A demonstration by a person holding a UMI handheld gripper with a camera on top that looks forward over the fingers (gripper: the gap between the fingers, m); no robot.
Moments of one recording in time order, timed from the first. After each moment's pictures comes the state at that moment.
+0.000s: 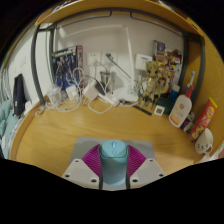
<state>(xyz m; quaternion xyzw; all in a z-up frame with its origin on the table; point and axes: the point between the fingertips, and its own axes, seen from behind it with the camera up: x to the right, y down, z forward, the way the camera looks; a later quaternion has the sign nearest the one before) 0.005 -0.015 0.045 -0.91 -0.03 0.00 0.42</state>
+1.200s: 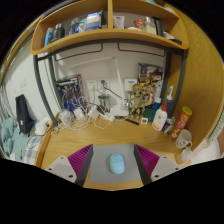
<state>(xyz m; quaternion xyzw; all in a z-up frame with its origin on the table) -0.006 -0.100 0.219 -0.90 0.03 0.00 0.44</state>
